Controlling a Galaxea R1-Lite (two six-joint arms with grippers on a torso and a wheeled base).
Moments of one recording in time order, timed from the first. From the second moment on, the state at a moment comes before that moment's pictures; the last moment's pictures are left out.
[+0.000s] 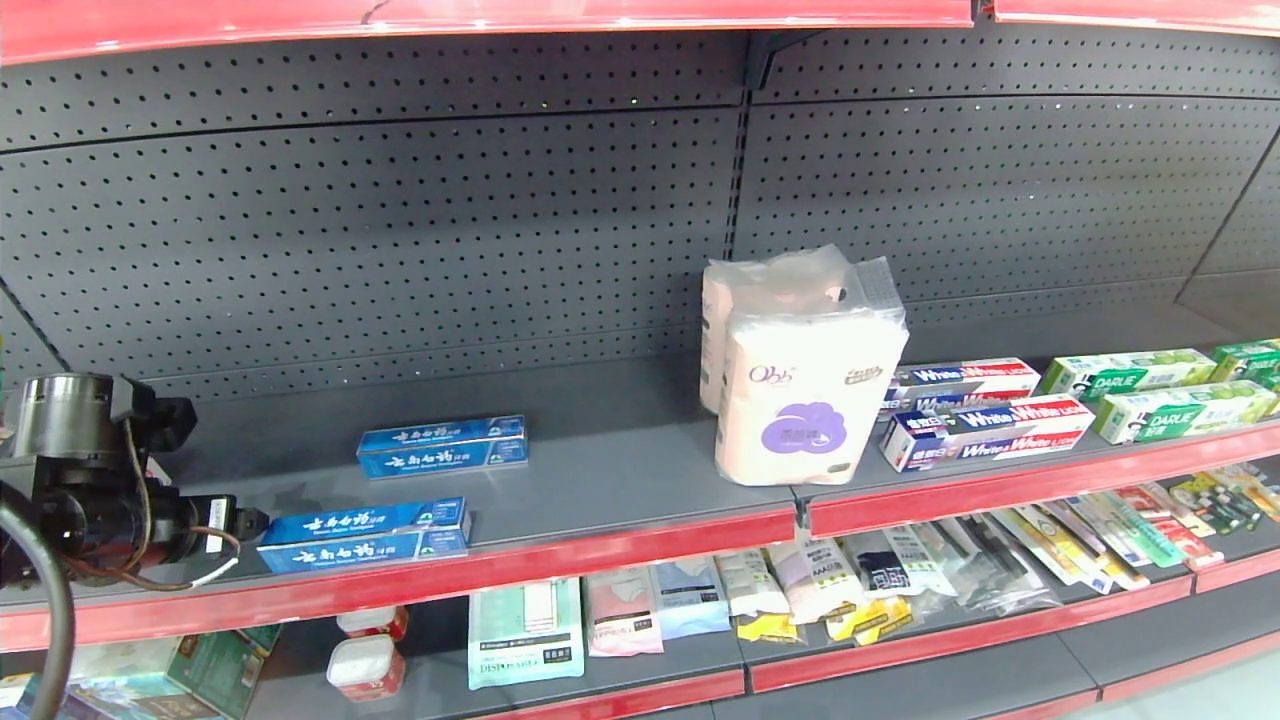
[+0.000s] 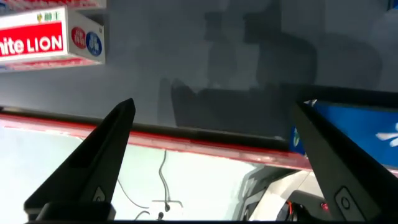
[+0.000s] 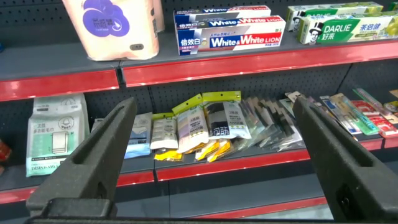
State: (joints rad) left arm 0.20 1.69 -0.63 -0.27 0.18 0.07; right arm 0.00 0.00 0.00 0.00 0.00 0.00
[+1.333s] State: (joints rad) left arm 0.16 1.73 -0.63 -0.27 0.18 0.06; right arm 0.00 0.00 0.00 0.00 0.00 0.00
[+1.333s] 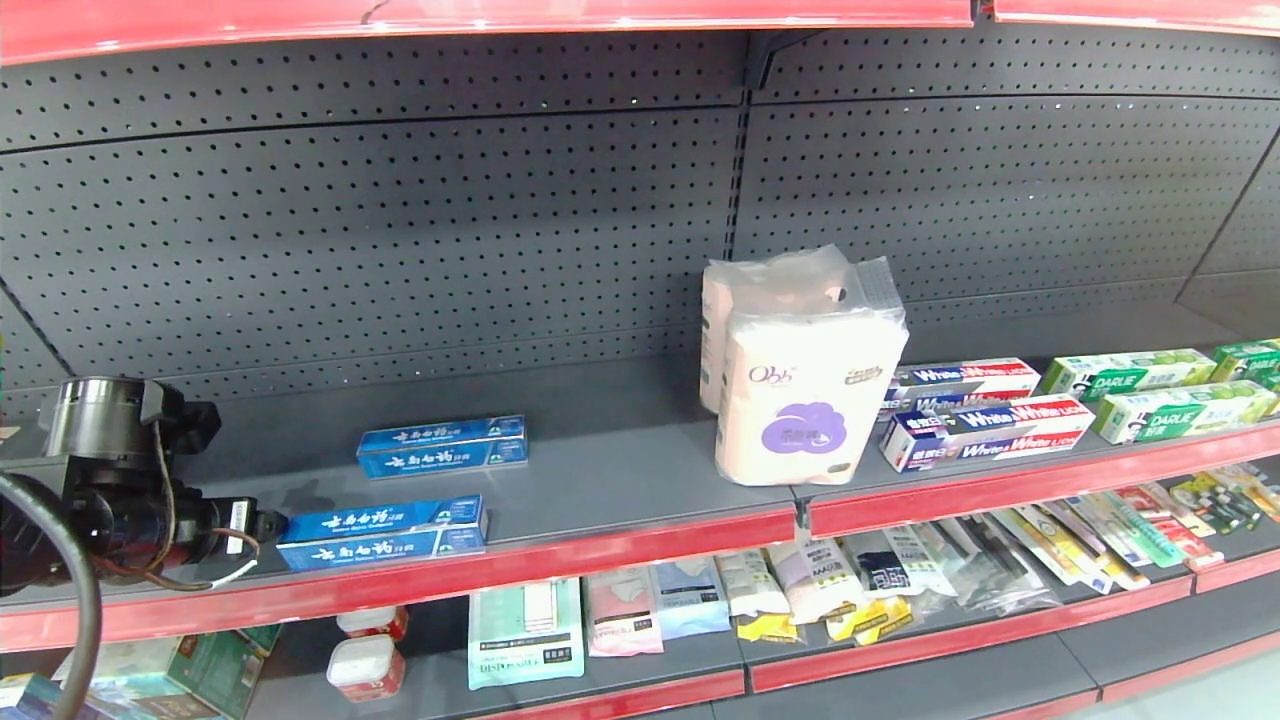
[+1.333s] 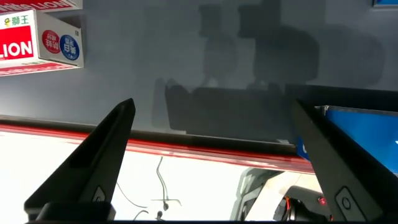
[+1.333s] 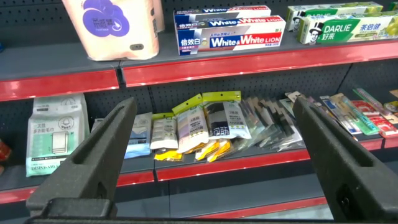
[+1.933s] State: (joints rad) left arm 0.13 1.73 -0.64 -0.27 0.18 0.04; right arm 0.00 0.00 0.00 0.00 0.00 0.00
